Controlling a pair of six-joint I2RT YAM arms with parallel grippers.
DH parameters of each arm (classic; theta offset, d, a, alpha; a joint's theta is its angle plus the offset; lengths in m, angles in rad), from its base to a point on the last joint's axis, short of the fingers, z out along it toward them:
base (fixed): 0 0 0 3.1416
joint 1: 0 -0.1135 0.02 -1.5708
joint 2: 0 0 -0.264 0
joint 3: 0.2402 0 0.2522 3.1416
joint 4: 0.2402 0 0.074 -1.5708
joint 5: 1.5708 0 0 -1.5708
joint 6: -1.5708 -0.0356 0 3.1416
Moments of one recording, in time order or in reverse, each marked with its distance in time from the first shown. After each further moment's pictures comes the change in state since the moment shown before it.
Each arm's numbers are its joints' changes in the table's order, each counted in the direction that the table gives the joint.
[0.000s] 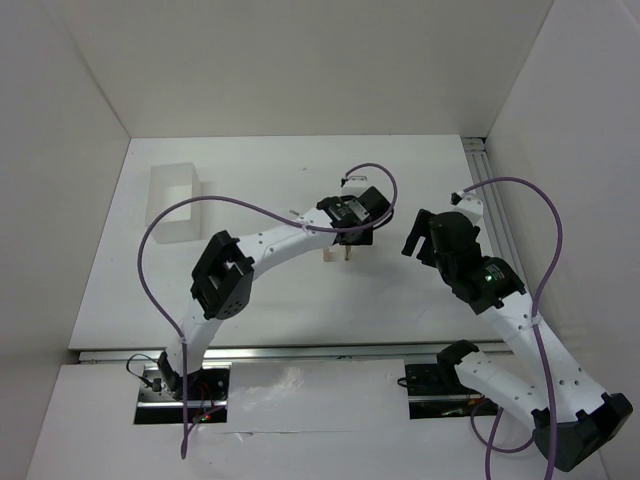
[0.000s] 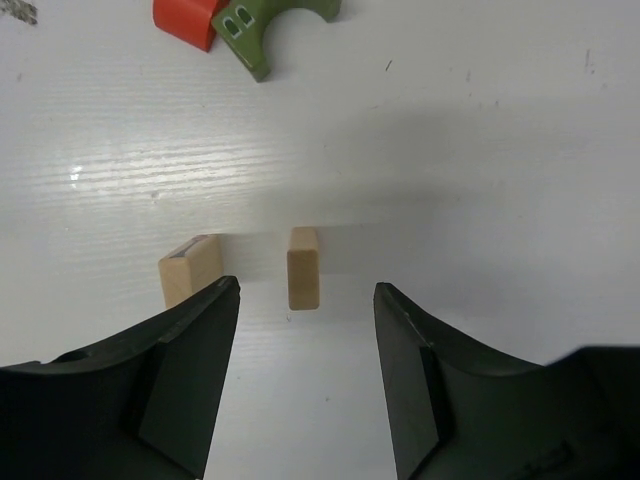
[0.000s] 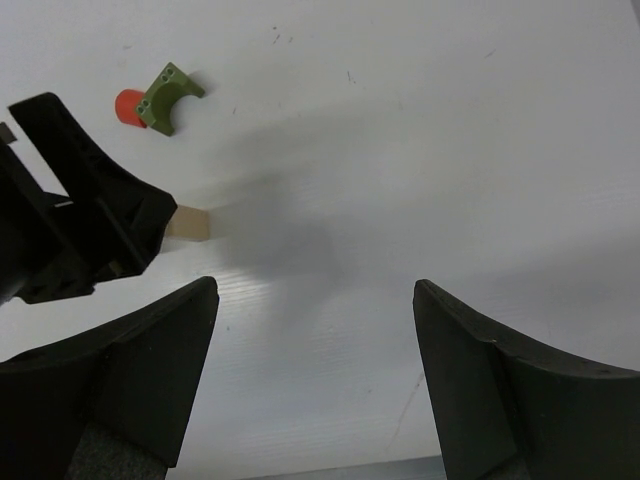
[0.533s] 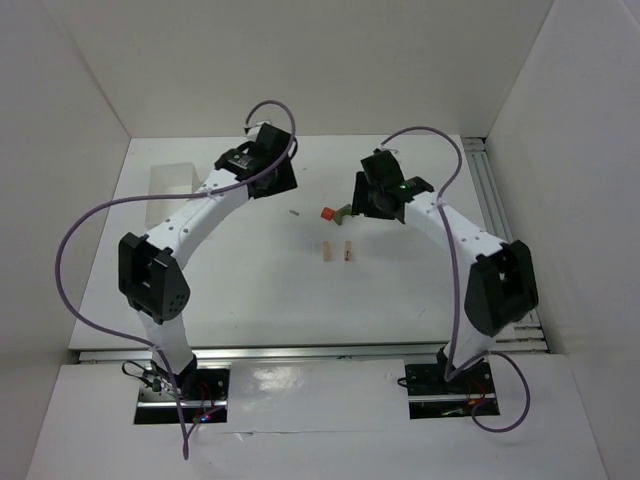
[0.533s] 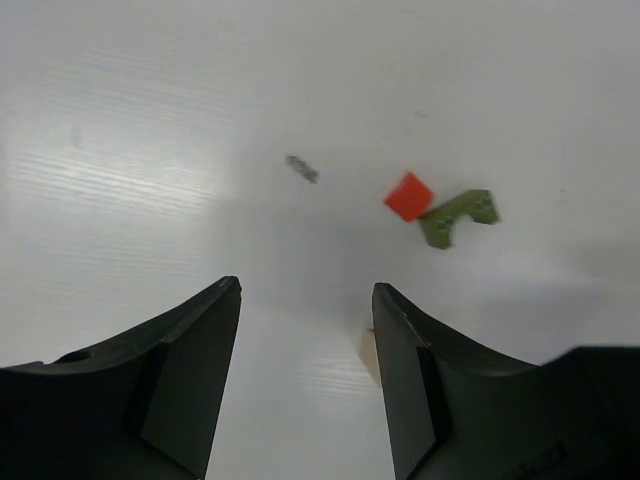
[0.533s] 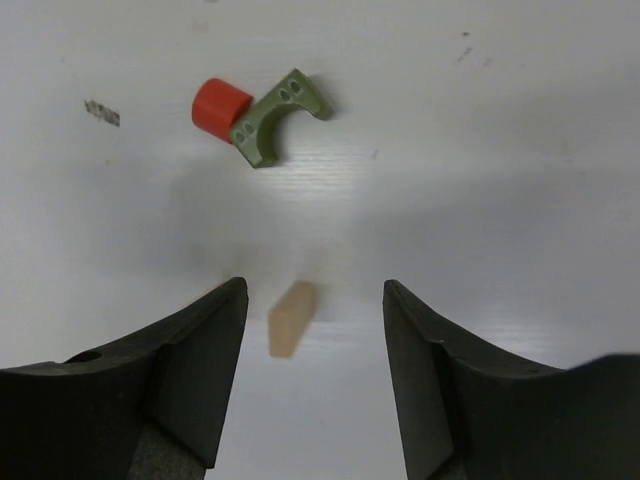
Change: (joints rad) left arm -0.369 0.319 -0.115 -0.004 0.132 -0.099; right arm 0.003 -0.759 0.416 -0.145 -0.212 0.107
